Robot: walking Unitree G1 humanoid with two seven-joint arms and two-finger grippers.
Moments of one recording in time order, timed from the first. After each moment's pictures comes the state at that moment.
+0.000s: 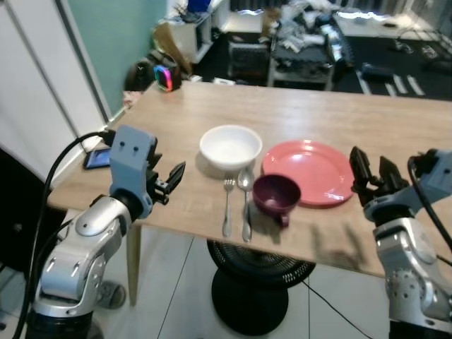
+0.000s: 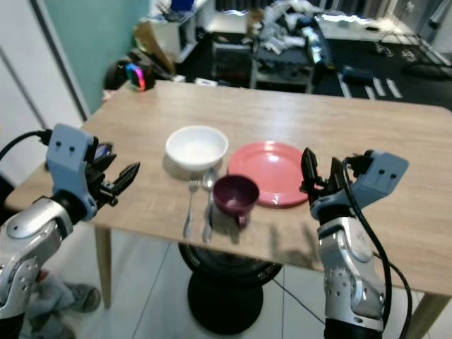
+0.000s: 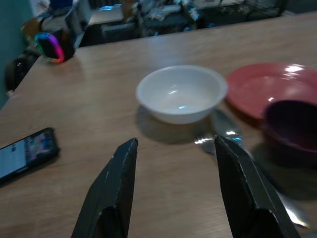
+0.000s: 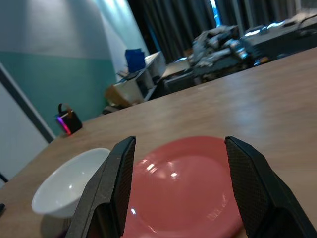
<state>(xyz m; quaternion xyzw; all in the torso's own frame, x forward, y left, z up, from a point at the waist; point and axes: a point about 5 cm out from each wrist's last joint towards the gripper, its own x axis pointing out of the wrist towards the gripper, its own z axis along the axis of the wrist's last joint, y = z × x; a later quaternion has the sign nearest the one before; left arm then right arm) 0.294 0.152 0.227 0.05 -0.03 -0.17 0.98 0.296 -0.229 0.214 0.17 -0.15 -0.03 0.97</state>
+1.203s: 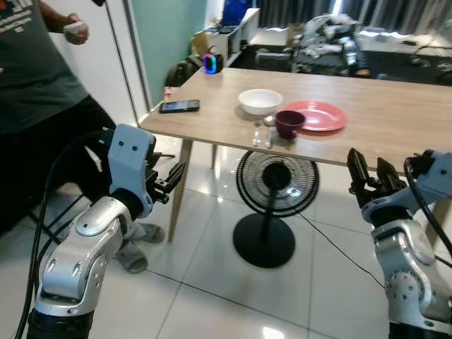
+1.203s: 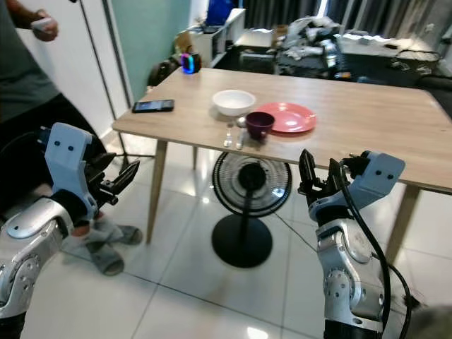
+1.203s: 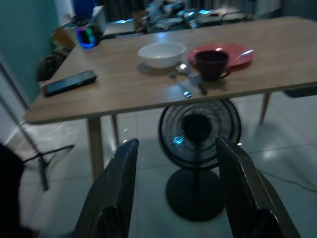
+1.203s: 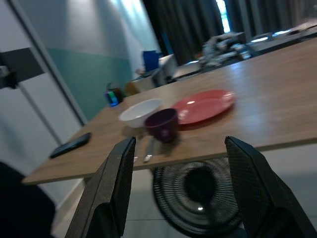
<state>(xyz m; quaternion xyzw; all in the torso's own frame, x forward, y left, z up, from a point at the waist) 0.296 0.152 0.229 0.04 -0.04 -0.17 0.98 0.296 -0.229 0.214 0.17 -0.15 -0.03 0.97</state>
